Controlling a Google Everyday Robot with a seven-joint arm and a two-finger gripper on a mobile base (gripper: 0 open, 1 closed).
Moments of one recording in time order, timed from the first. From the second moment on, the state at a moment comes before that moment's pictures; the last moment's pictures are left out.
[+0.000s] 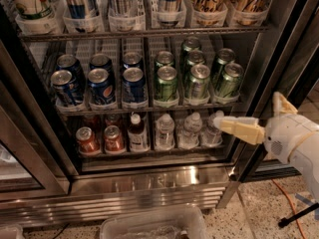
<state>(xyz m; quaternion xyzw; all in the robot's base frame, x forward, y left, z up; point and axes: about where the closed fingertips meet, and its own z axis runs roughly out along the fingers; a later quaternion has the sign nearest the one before) 0.500 -0.209 0.873 -0.19 0.74 0.11 0.63</state>
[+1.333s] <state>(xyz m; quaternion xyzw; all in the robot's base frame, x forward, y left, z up) 0.519 -0.205 0.847 -0.12 0.72 0.10 0.67</state>
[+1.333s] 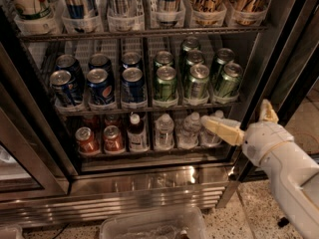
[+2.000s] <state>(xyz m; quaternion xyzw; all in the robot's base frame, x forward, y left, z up) 0.507 -0.131 0.833 -0.17 0.69 0.13 0.70</state>
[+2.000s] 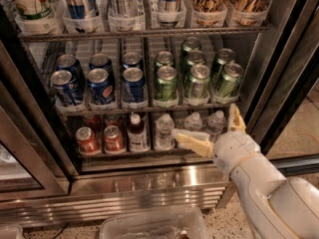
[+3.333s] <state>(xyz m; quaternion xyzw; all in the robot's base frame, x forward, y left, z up) 0.524 -0.092 0.825 -0.20 0.66 0.14 0.71</state>
